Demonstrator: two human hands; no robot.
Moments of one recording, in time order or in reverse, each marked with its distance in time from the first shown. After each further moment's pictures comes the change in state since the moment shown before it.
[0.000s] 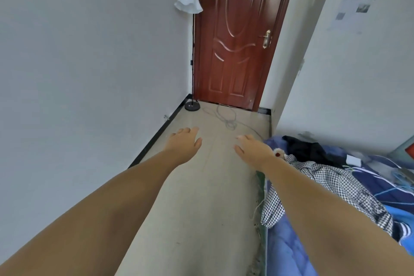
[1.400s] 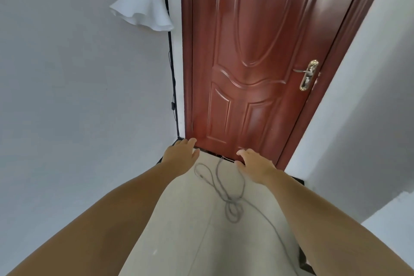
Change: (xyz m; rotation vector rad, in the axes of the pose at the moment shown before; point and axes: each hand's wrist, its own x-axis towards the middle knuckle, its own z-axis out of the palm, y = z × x) left_hand 1.024 -0.066 0.078 -0.071 0.048 -0.120; right_hand 1.000 0.319 -0.117 0.046 -0.169 -0.100
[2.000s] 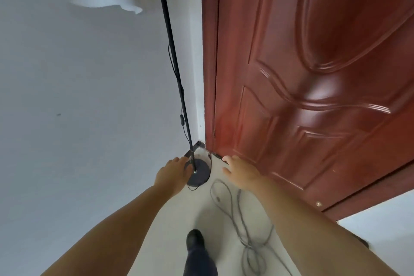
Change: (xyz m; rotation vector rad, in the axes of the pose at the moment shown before) left_hand 0.352 -0.128 0.111 -0.132 -0.100 -0.421; right_hand 0.475 0.032 0.011 0.043 -0.201 -0.256
